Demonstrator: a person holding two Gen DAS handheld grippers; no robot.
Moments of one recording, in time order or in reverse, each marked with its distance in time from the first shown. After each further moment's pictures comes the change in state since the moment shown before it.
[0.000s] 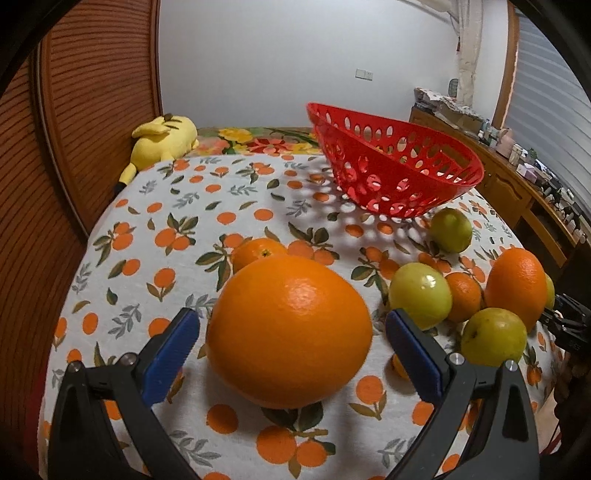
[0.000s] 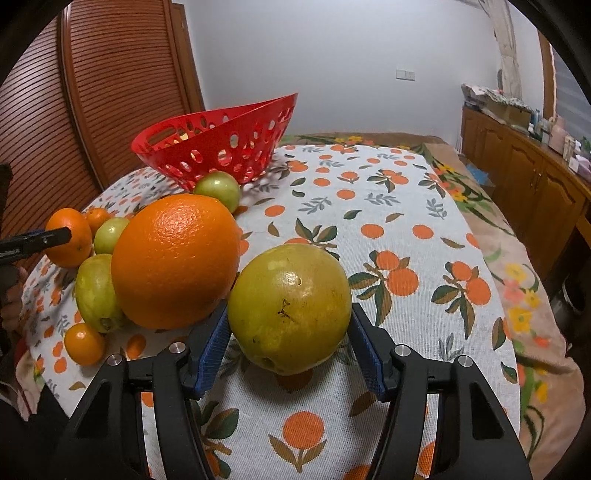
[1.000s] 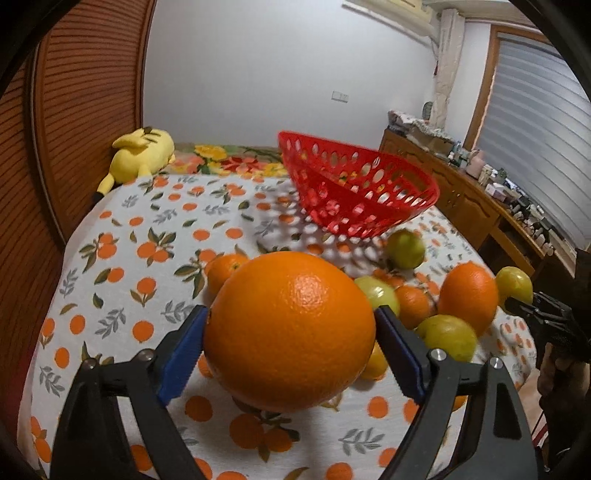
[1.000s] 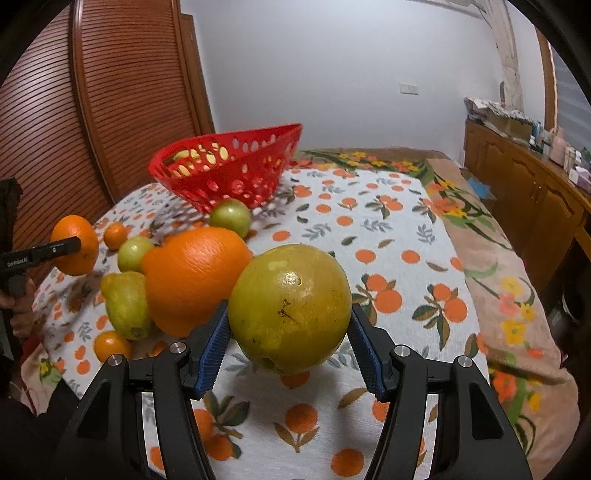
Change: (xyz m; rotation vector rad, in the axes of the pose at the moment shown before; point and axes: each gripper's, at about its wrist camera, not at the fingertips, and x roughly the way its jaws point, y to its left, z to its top) left arm -0.040 -0.008 0.001 -0.008 -0.099 -0.136; right arm -0.032 0.004 0.016 -0.025 -0.064 0.026
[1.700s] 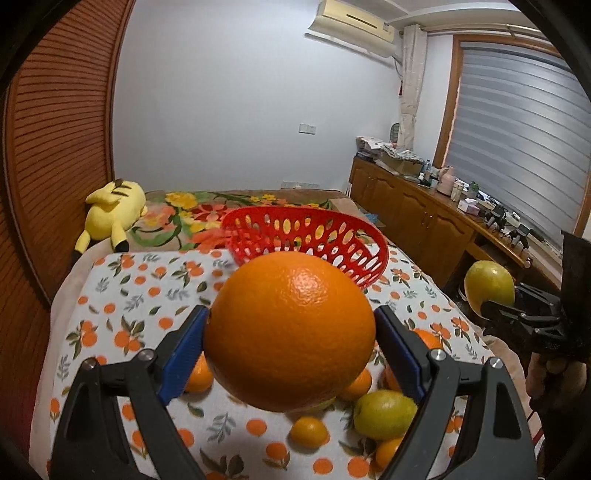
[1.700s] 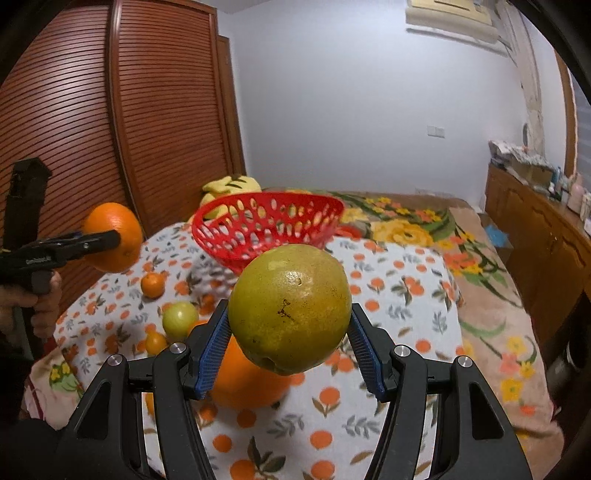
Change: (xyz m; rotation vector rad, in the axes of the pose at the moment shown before) left arm -0.017 -0.044 0.071 0.095 -0.116 -0.077; right arm -0.026 0.031 0.072 -0.103 -0.112 0.075
